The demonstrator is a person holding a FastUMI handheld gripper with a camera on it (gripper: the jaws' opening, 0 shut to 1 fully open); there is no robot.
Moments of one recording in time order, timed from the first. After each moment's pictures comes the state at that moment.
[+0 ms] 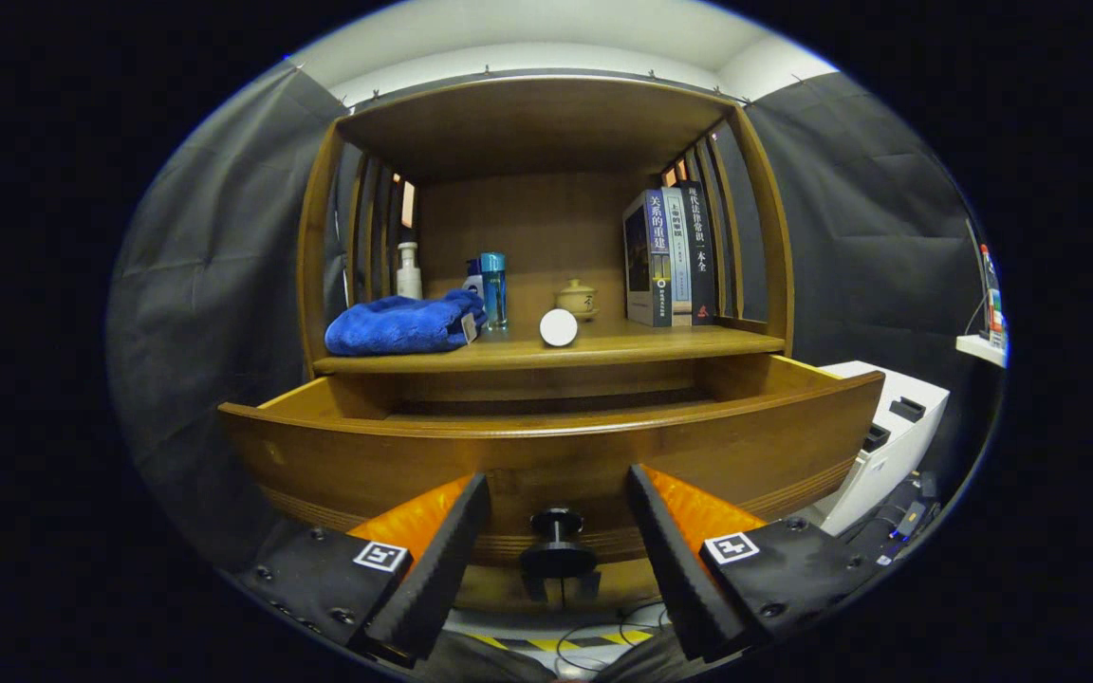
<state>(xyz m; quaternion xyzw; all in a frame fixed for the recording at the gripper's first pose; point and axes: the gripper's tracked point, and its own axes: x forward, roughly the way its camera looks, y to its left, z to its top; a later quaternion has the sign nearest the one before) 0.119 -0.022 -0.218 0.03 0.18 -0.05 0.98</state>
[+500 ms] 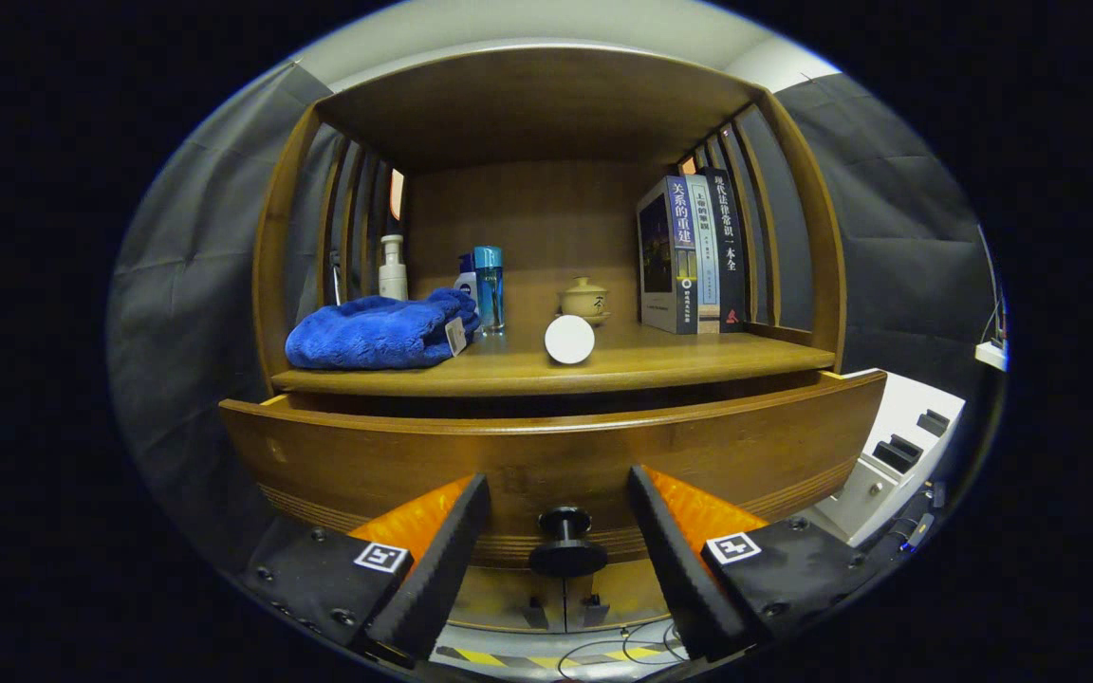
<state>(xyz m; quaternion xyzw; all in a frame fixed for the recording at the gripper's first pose) 0.193 -0.025 -0.240 0.03 0.19 -0.04 0.98</state>
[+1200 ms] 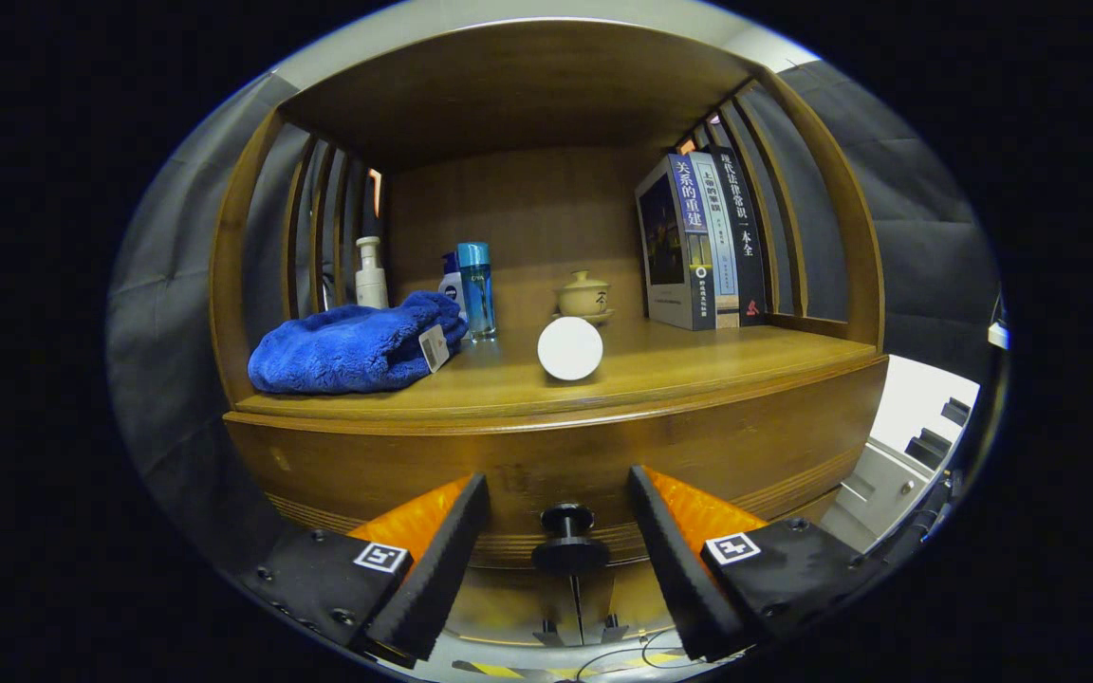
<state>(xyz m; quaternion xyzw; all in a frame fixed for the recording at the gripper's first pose) 0.230 -0.032 -0.250 0.05 0.20 -0.05 0.98</state>
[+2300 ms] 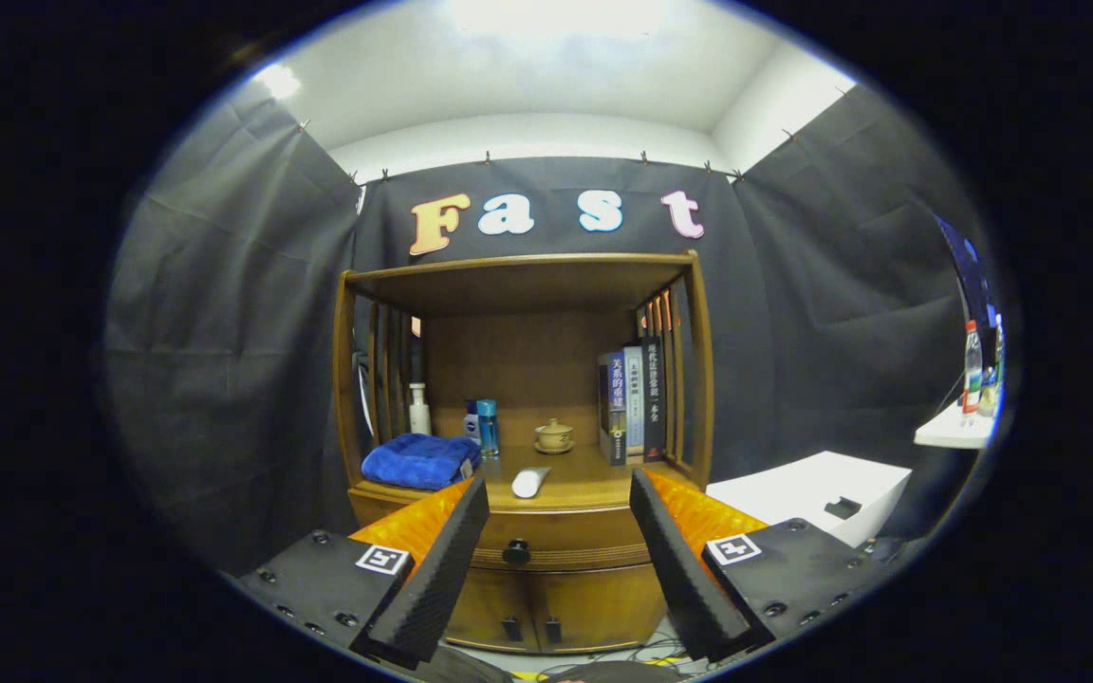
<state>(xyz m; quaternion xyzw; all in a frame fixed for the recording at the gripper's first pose) 0.028 -0.082 -0.002 0.01 0.05 -0.03 1.00</state>
